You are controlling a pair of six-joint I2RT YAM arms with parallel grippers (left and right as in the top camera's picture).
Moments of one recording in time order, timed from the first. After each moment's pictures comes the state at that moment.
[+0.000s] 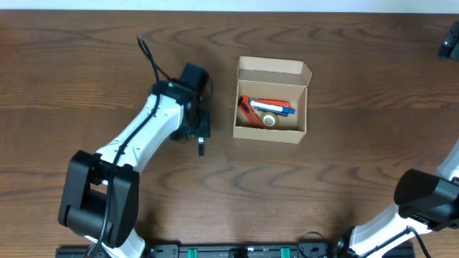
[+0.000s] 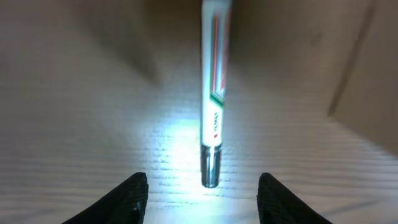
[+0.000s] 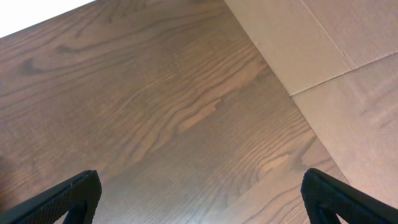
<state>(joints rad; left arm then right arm) -0.40 1.79 1.25 -0.92 0.07 -0.43 -0.43 1.89 2.29 -1.33 0.25 0.04</state>
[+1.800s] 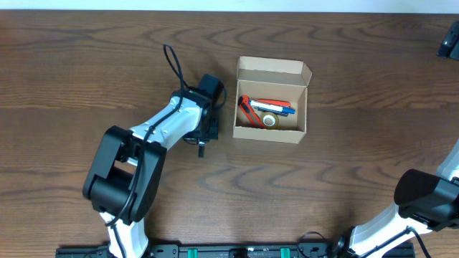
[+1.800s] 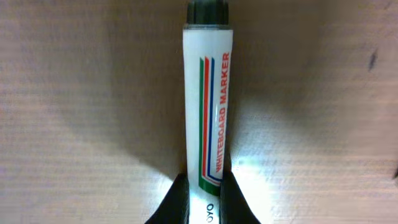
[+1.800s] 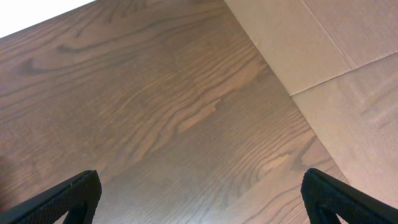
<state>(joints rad) -0.46 1.97 1.26 -0.81 -0.01 -0.39 -0.43 1.89 2.29 -1.33 0.25 0.04</state>
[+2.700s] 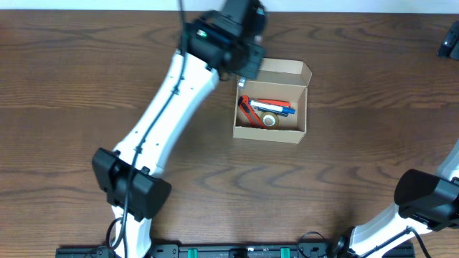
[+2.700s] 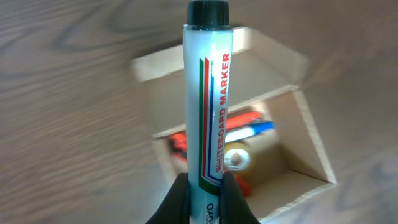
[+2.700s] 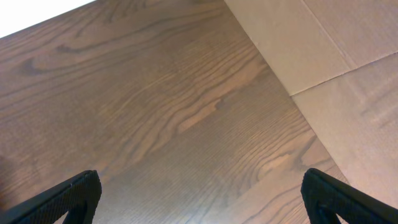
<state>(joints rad) -0.59 2.03 2.19 -1.14 0.08 -0.13 -0.43 1.89 2.29 -1.33 0.25 0.04</state>
